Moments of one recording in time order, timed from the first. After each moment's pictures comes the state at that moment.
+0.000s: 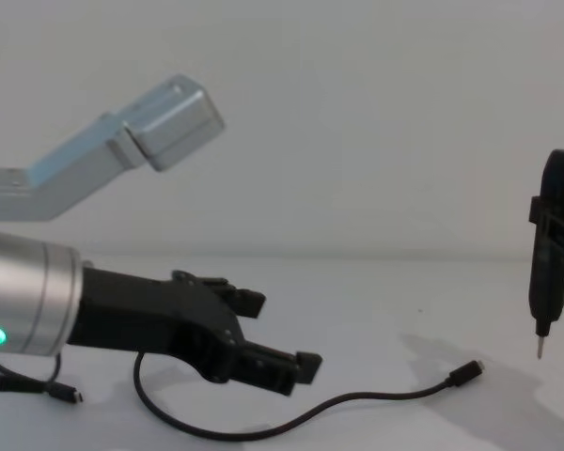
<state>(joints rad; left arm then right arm) -0.40 0.58 0.60 -1.65 -0.31 0.27 -0.59 -0.01 0.34 -0.23 -1.77 0.29 0.03 0.07</state>
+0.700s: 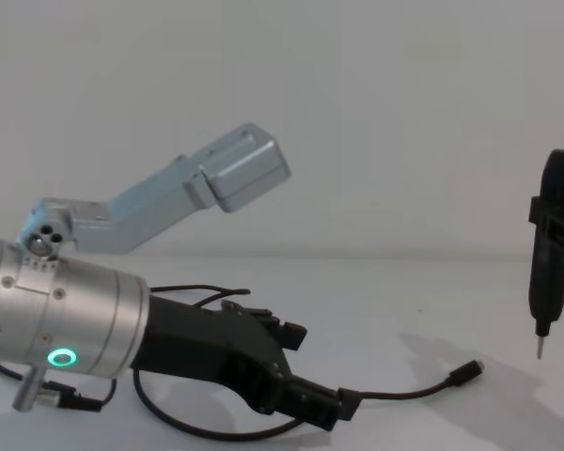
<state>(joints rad) -0.48 0.50 0.68 -1.54 -0.26 0.28 -0.63 -0.01 0.34 -0.23 -1.77 0.29 0.03 0.07</state>
